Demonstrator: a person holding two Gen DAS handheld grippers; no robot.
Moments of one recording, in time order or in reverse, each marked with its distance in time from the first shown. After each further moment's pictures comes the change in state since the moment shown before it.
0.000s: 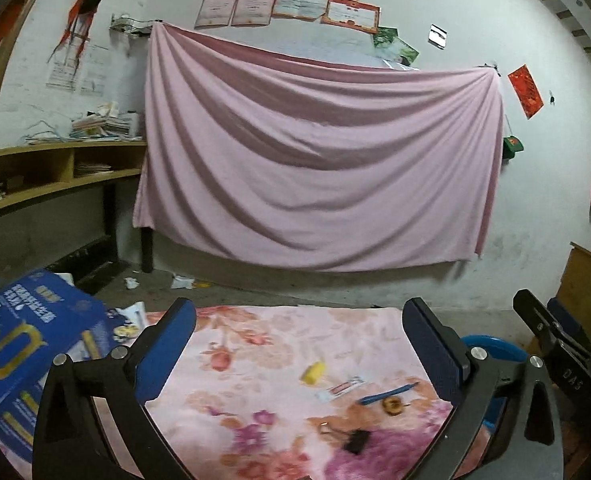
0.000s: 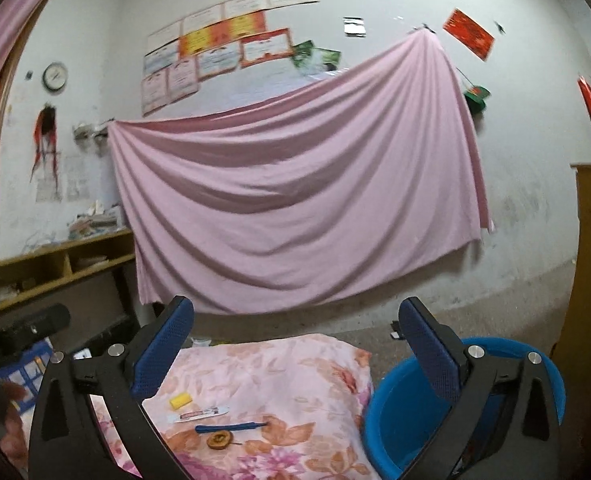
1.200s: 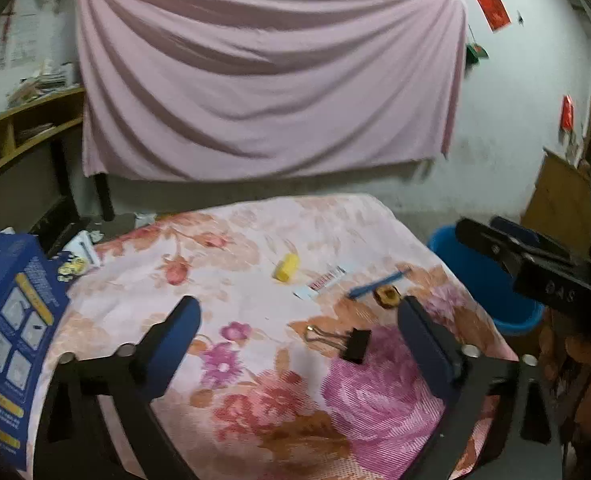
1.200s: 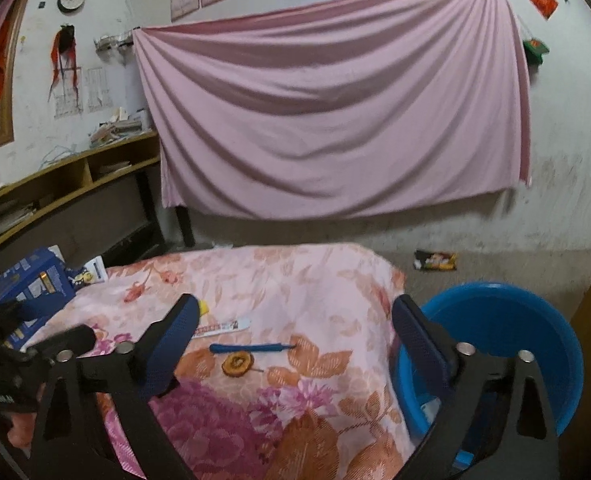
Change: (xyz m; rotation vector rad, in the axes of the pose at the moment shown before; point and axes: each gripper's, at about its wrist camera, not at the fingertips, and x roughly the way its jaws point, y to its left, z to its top) left arm 0.041 -0.015 -0.053 0.147 0.352 -0.172; right arm 0.038 0.016 -0.030 -0.082 0.371 0.109
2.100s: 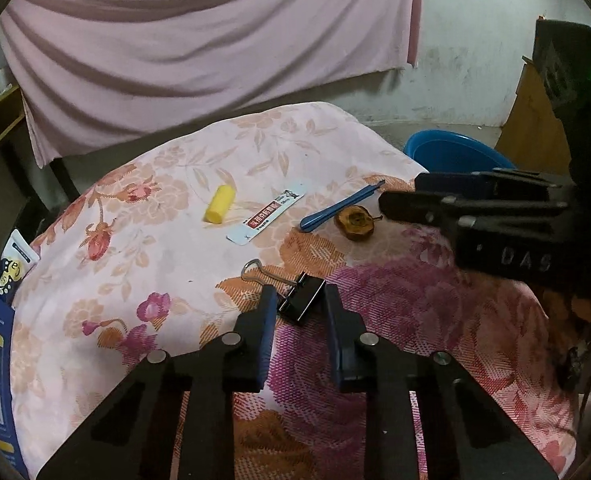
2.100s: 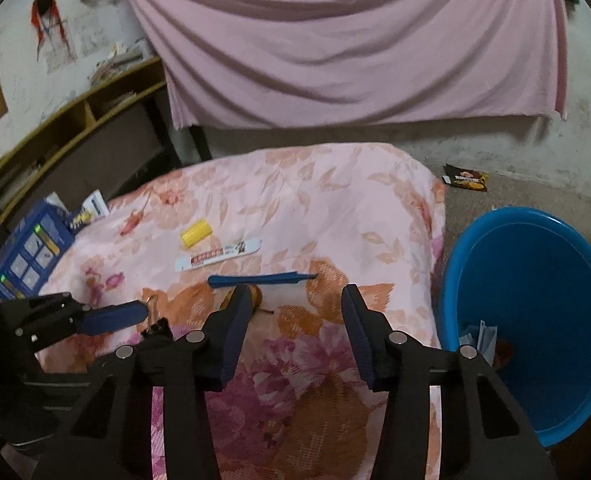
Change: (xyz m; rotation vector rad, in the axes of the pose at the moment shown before) left arm 0.055 -0.023 -0.012 0.154 0.272 -0.070; right arm 0.054 -0.001 -0.018 0.011 0.352 0.094
